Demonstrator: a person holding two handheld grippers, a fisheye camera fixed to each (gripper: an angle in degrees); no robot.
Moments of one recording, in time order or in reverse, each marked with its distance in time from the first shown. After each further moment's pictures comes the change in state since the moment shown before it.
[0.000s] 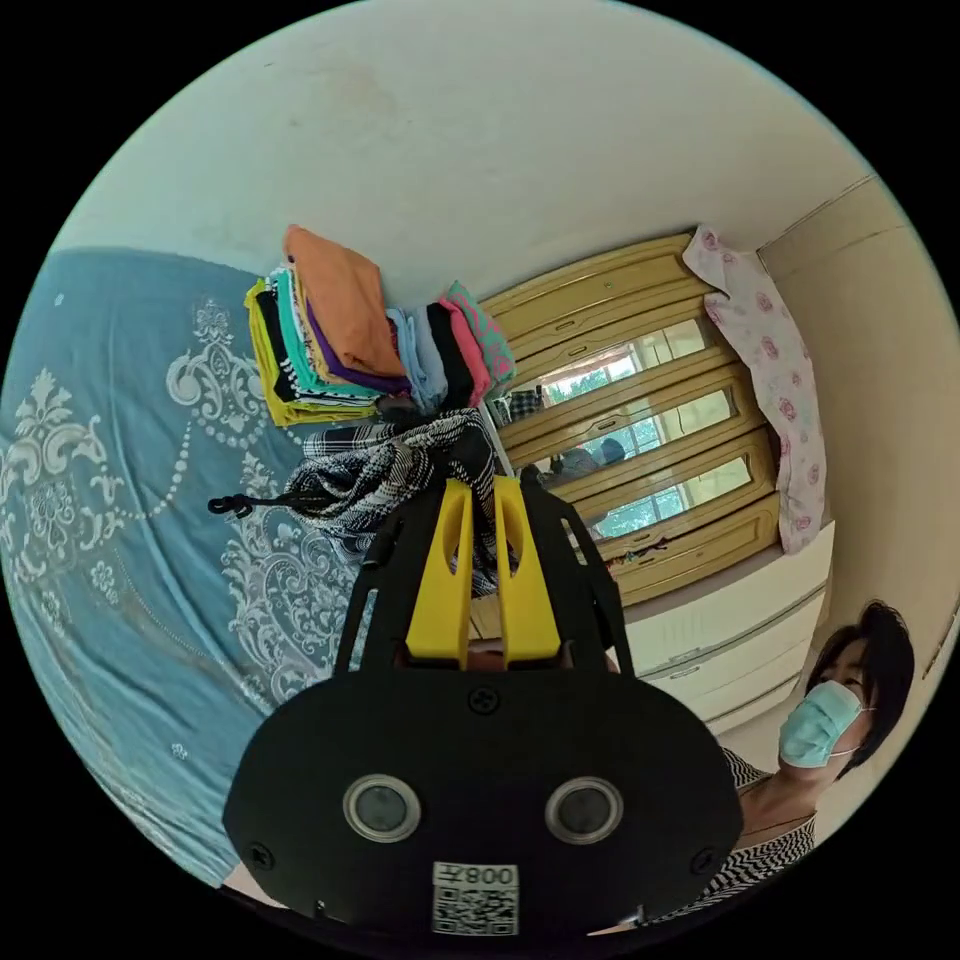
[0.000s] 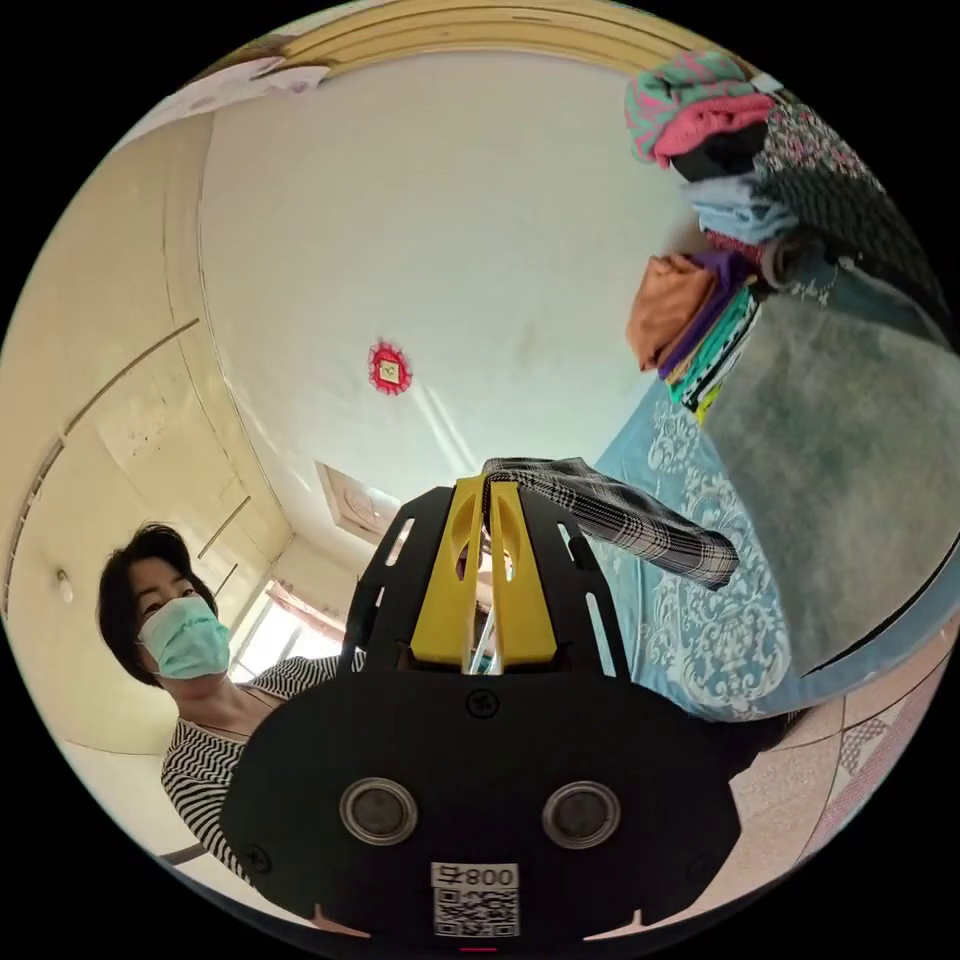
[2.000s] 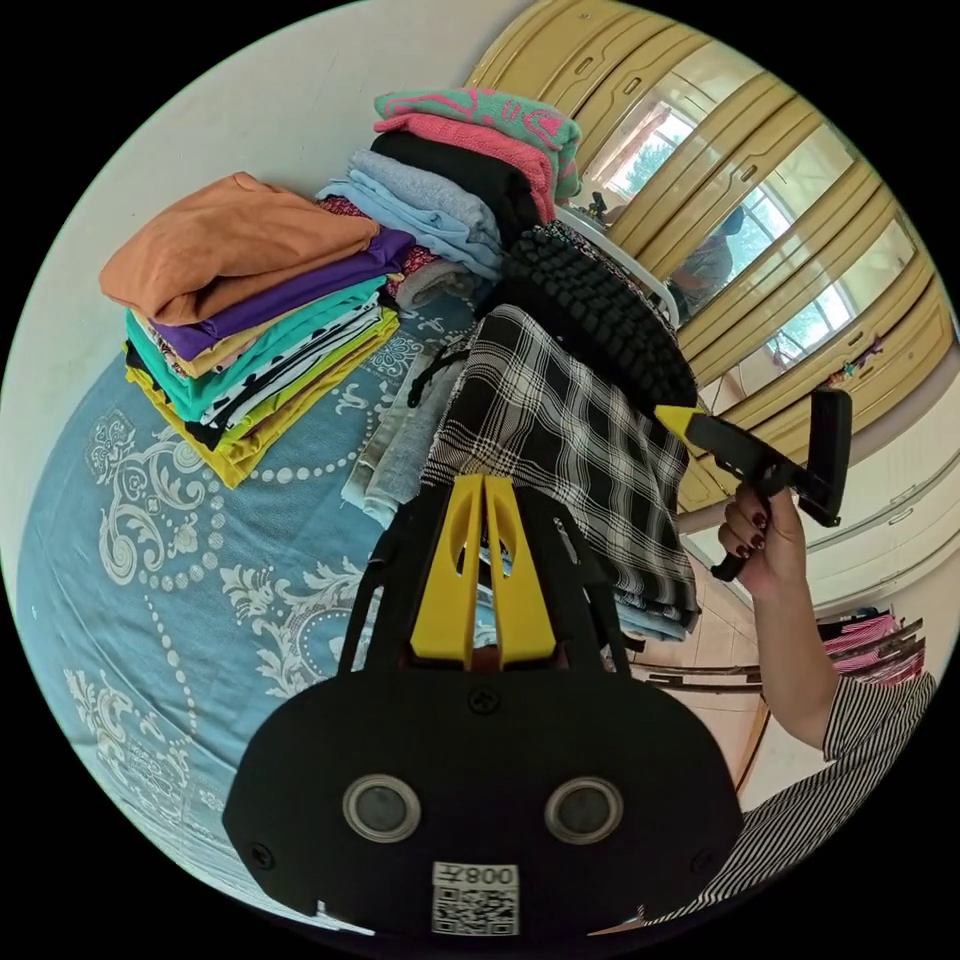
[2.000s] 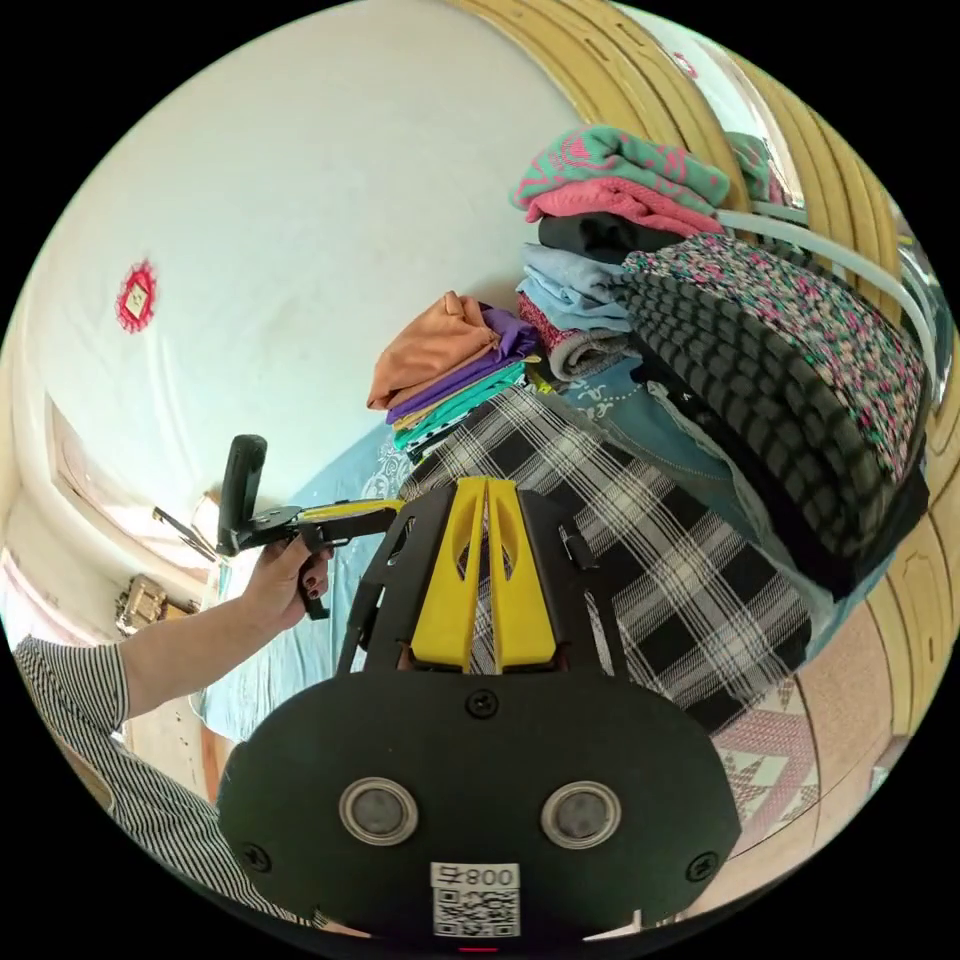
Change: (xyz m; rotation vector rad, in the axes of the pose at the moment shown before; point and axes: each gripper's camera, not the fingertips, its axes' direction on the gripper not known) left arm 0.005 -0.242 0.738 -0.454 -0.539 0.405; right arm -0.171 -0.176 -0.092 -0.033 0.898 -0.209
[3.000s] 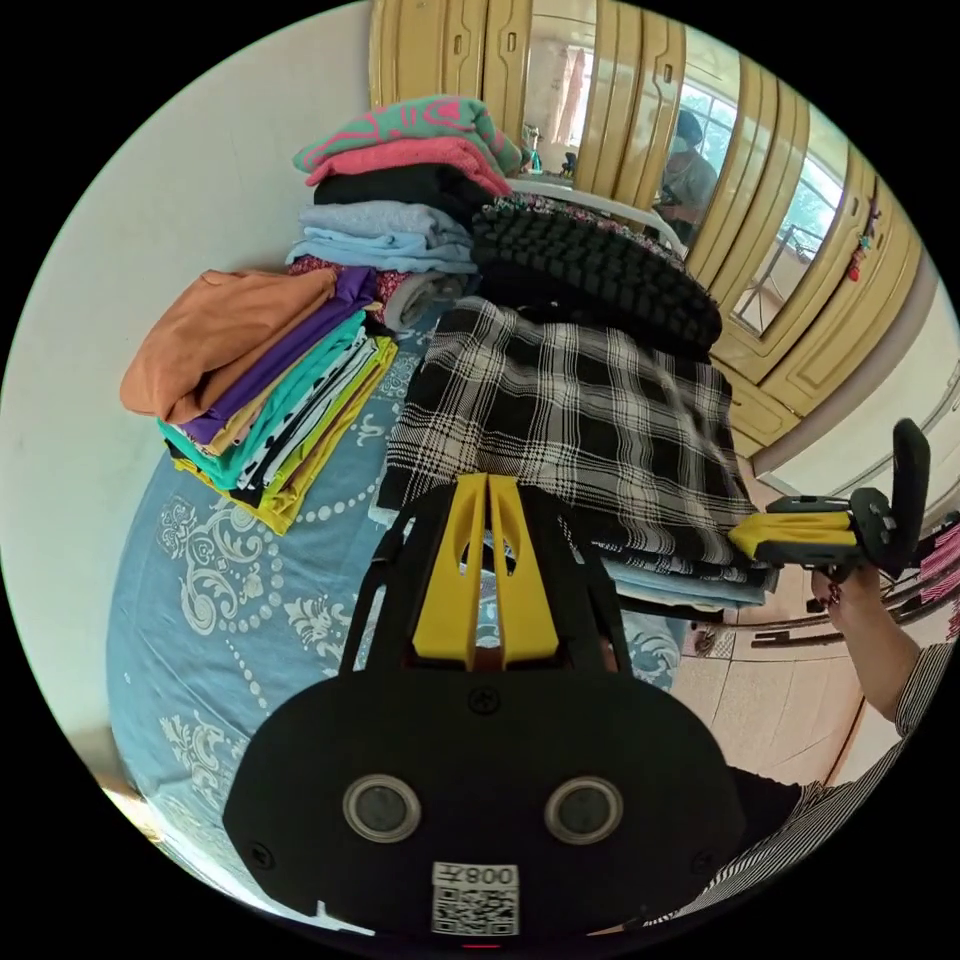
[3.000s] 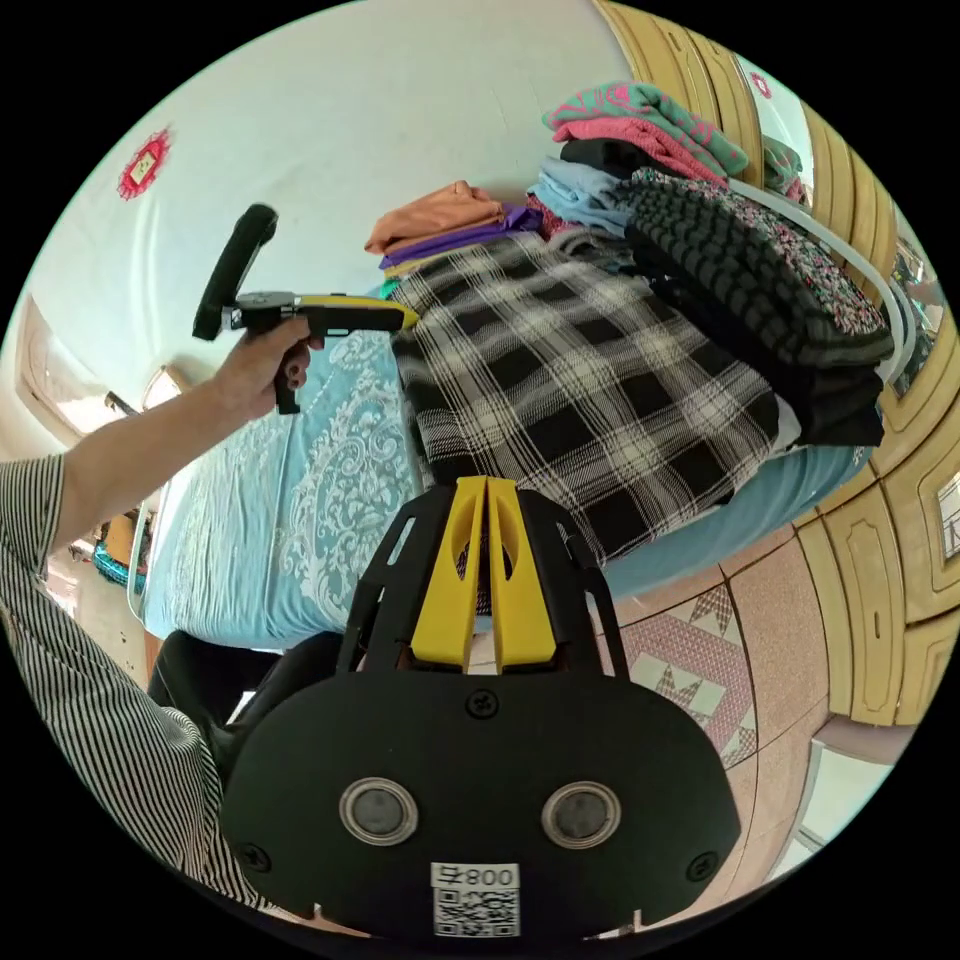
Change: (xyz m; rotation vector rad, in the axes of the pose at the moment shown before) left arm 0.056 0.056 0.038 -0.053 -0.249 0.224; right arm -0.150 0.099 -0.030 -0.222 0.187 -0.120
